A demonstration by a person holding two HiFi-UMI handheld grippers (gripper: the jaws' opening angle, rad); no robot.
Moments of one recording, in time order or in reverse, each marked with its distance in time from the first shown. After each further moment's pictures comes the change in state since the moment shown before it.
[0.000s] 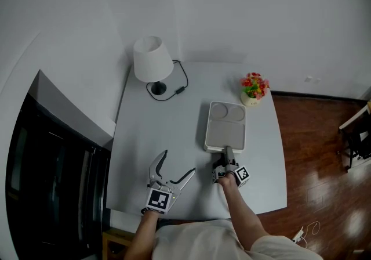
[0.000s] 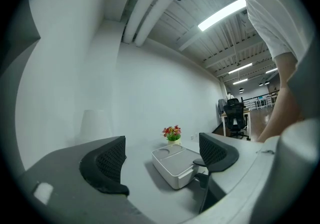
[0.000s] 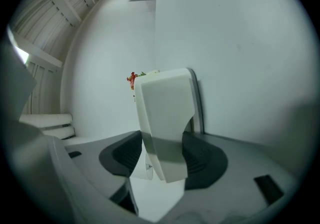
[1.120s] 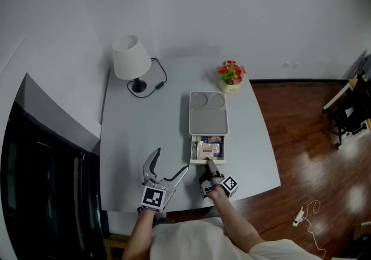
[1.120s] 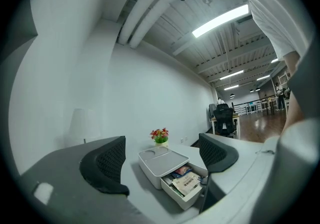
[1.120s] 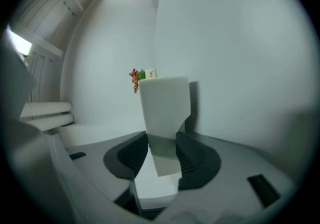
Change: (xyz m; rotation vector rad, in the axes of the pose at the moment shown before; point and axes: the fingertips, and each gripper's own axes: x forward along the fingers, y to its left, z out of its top) left arm -0.019 -0.039 0.003 -0.025 -0.038 -0.104; right arm -0.123 -0.012 -0.054 -0.090 0.083 -0.084
